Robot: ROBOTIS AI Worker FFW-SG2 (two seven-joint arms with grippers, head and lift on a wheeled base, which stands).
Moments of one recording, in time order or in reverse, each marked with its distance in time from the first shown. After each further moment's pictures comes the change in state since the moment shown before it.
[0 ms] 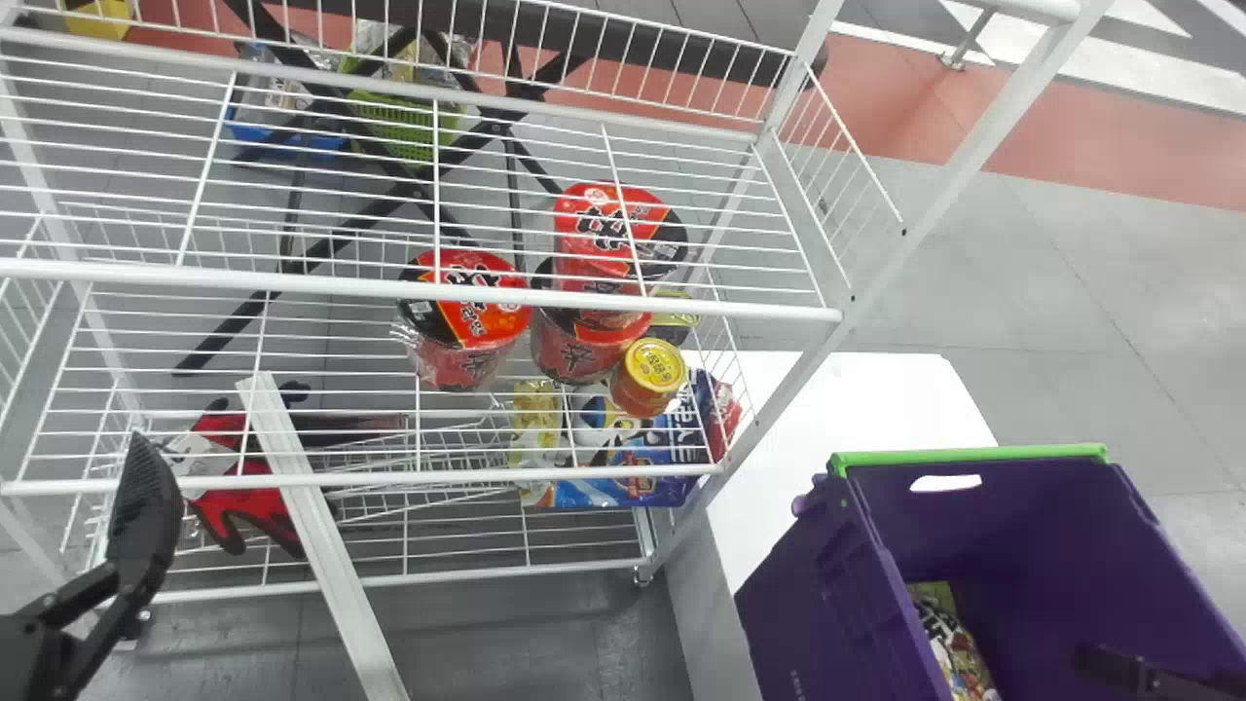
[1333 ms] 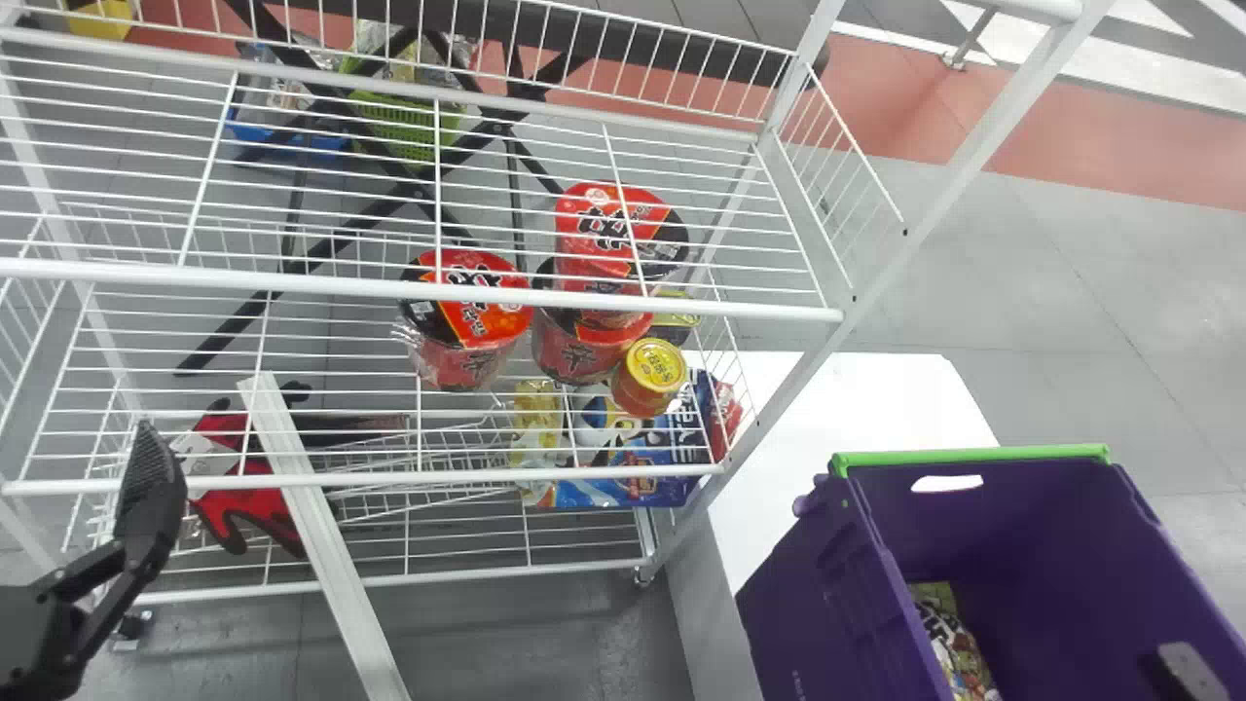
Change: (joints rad) left arm -0.073 0.003 0.010 0.074 0.041 0.023 -0.018; right arm -0.027 -0.161 0.333 0.523 0.462 -0.284 0.213
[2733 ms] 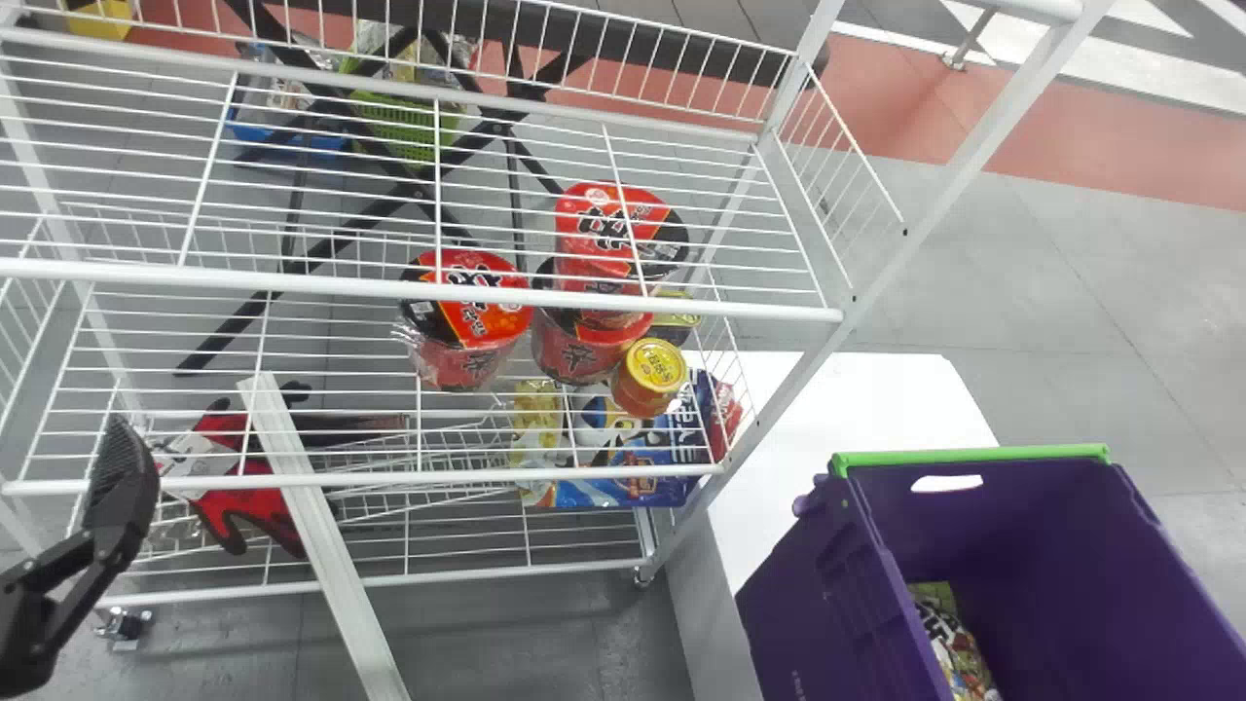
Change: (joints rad) left arm -0.028 0.005 0.033 0.031 0.051 0.000 -0.038; right arm 0.025 0.056 0.145 0.125 0.143 -0.063 -0.247
